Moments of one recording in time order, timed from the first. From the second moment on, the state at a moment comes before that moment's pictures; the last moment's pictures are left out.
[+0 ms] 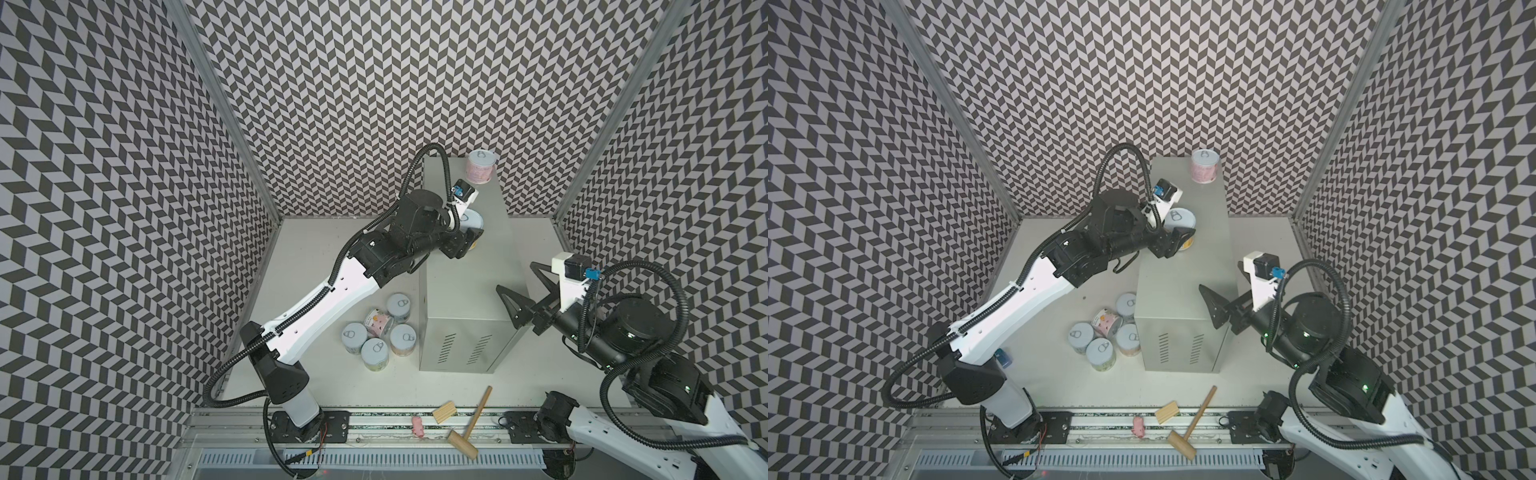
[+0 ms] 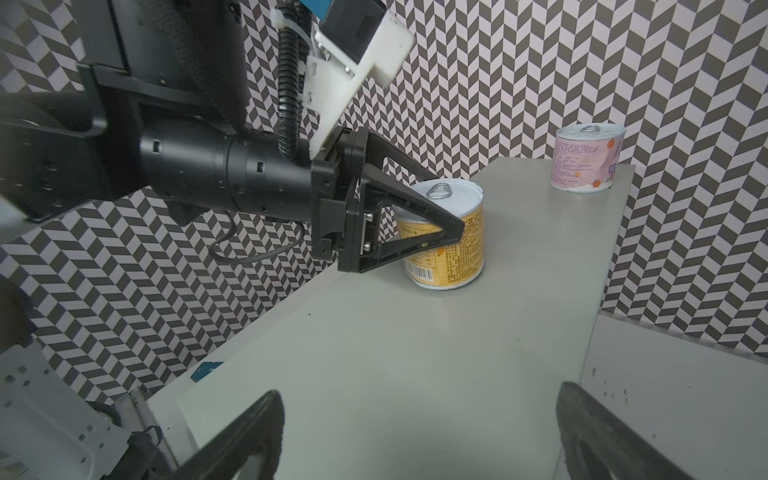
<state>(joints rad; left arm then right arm) -0.85 1.67 1.93 -0.54 -0.01 0.07 0.82 0.62 1.11 -0.57 0.19 0.14</state>
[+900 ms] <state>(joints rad) -0.59 2.05 2.36 -0.50 0.08 0.21 0.82 0.63 1.11 -0.58 0.19 0.12</state>
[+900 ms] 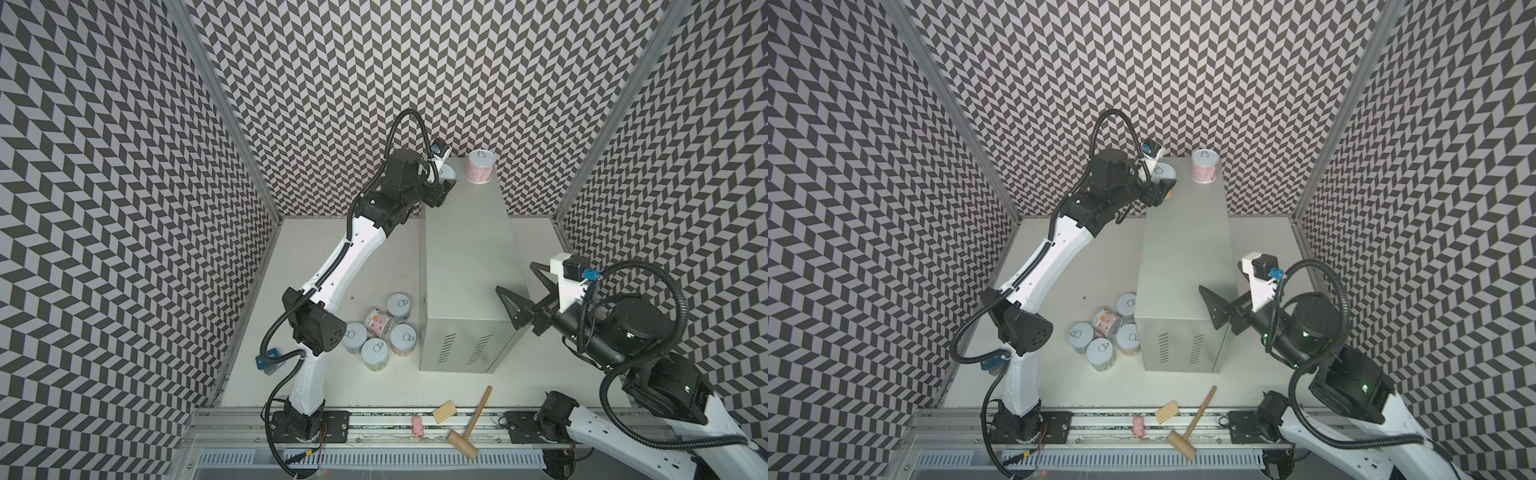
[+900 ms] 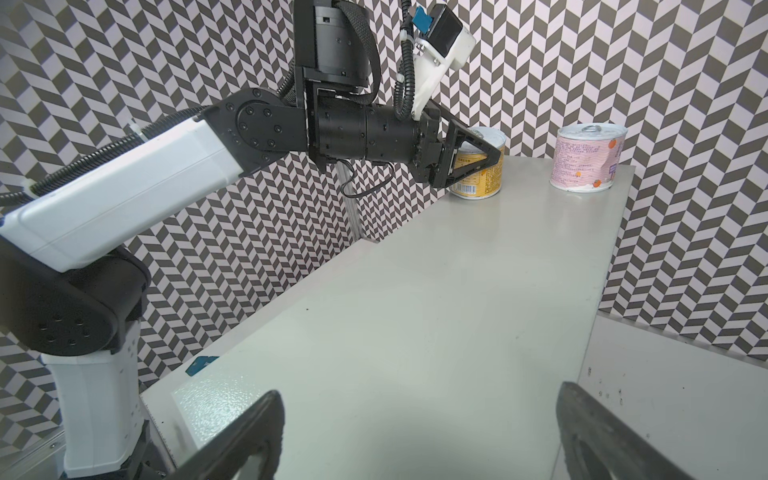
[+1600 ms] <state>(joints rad) -0.58 2.14 2.39 -0.35 0.17 0.21 0.82 0.65 1.11 -0.58 0.21 0.13</state>
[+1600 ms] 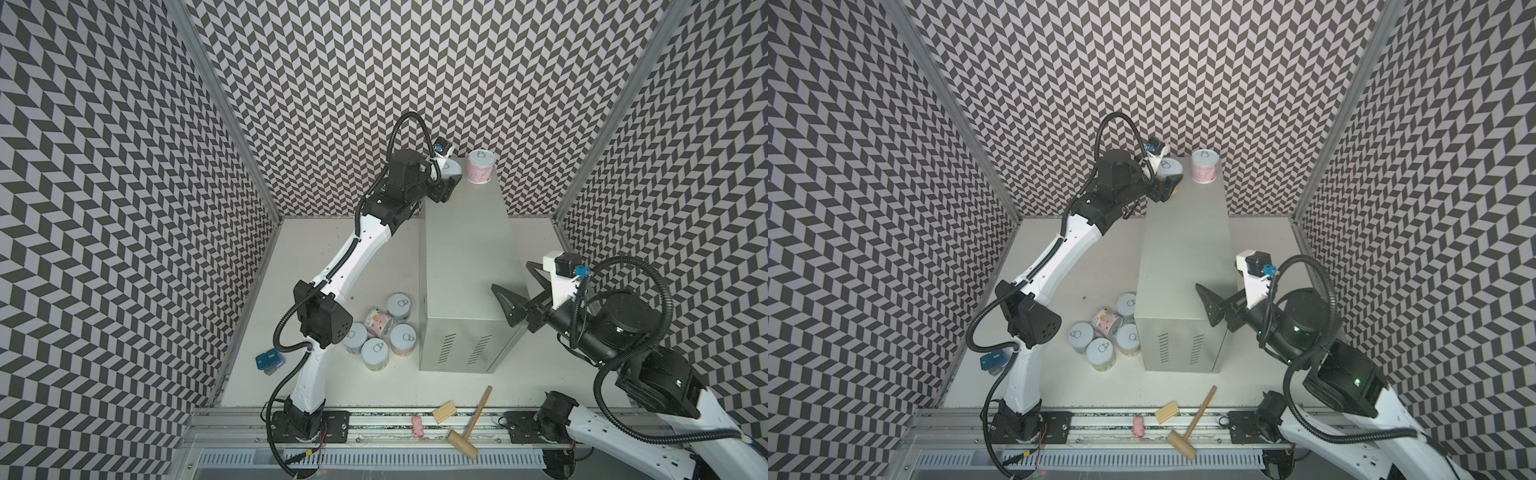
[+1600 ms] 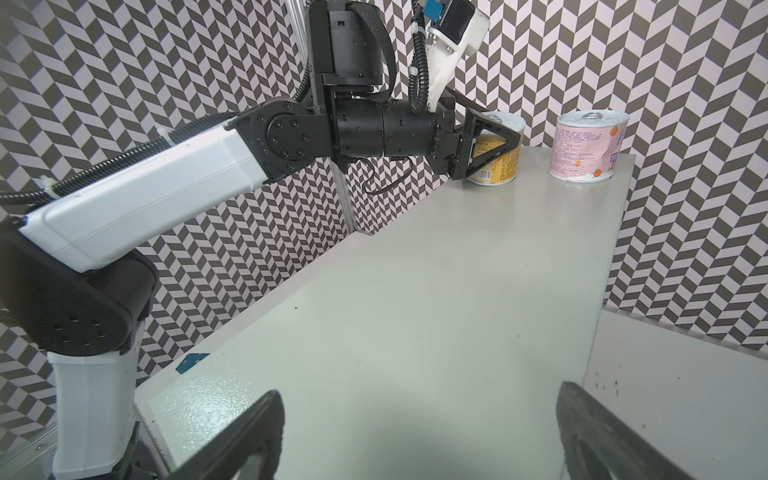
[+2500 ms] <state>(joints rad) -0.56 1.91 2.12 -0.33 0.25 0.25 0.82 0.64 1.15 -0.59 0.22 0.14</state>
